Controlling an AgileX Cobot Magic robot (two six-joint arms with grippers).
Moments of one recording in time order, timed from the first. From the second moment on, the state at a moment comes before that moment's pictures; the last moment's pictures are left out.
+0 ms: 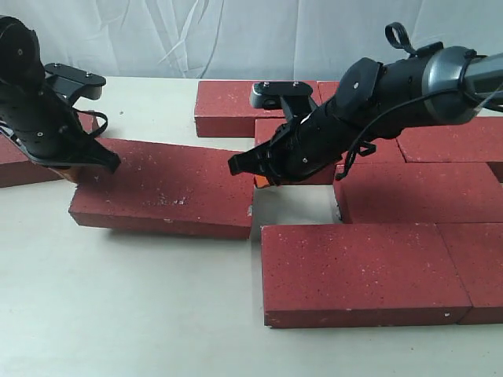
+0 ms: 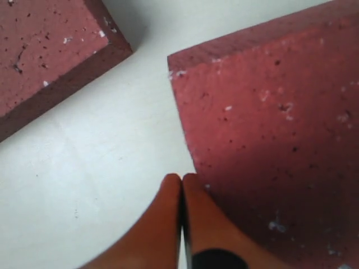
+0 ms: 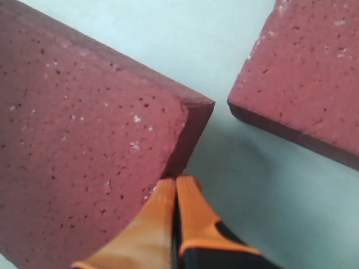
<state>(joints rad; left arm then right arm) -0.22 1.79 -1.15 0.04 0.80 0.09 0.51 1.95 -1.18 0.69 0.44 -0.46</state>
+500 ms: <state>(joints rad) -0.21 1.88 -1.15 0.08 0.80 0.09 0.52 1.98 -1.18 0.66 0.40 -0.47</state>
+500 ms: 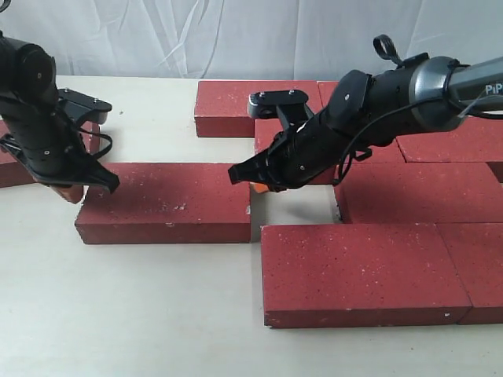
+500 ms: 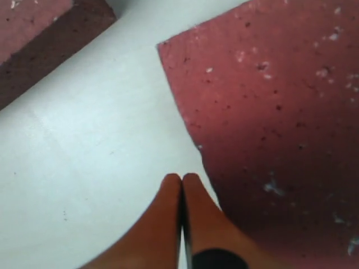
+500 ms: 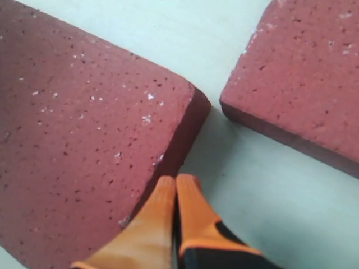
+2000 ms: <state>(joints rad) -0.14 1.95 -1.15 -0.09 0.59 0.19 0.34 1.58 -1.18 0.41 0.60 -0.20</state>
